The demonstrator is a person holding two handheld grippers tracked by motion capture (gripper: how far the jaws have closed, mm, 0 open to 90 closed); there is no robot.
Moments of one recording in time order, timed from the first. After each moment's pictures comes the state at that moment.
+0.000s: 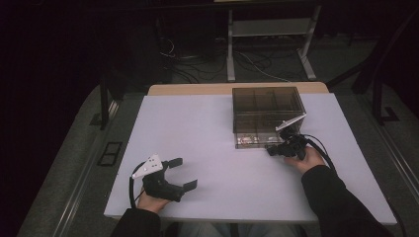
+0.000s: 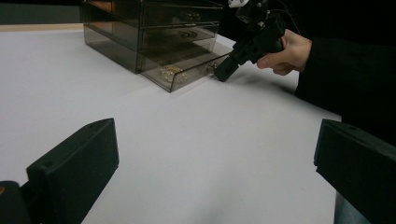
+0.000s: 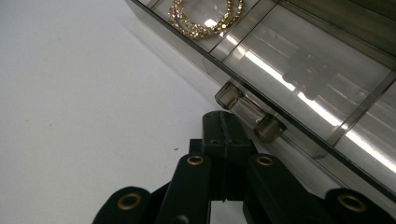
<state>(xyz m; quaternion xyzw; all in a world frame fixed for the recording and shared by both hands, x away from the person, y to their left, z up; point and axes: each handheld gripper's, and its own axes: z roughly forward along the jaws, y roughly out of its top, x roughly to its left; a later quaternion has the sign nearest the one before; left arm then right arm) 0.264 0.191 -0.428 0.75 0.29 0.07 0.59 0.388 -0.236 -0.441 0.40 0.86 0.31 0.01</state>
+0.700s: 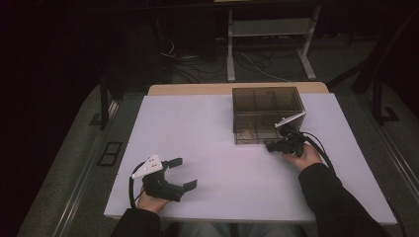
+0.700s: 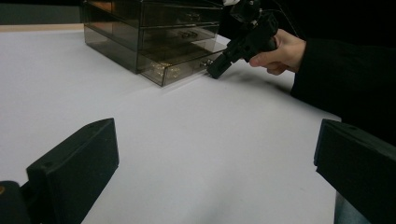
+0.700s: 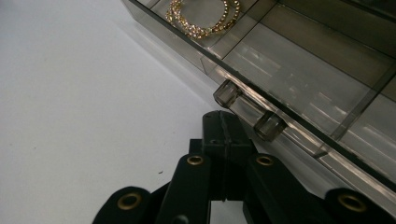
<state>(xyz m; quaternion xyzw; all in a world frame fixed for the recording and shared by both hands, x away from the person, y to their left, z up) 0.264 0.191 -0.428 0.75 0.29 0.07 0.59 0.399 -0.235 -0.443 0.42 0.85 0.33 0.01</state>
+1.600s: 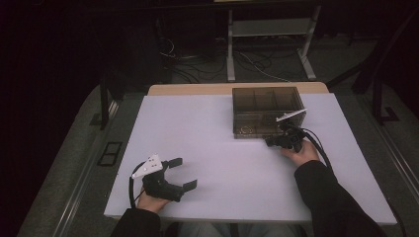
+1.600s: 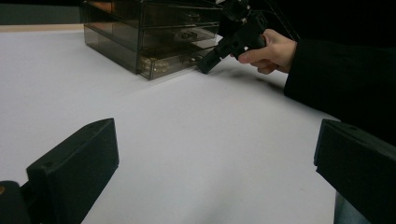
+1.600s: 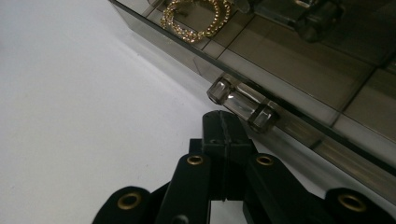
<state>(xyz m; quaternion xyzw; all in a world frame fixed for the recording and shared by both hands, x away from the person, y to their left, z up) 0.264 0.191 -0.428 0.74 0.29 0.07 0.59 0.416 -0.238 -0.447 0.44 0.83 0.35 0.02</state>
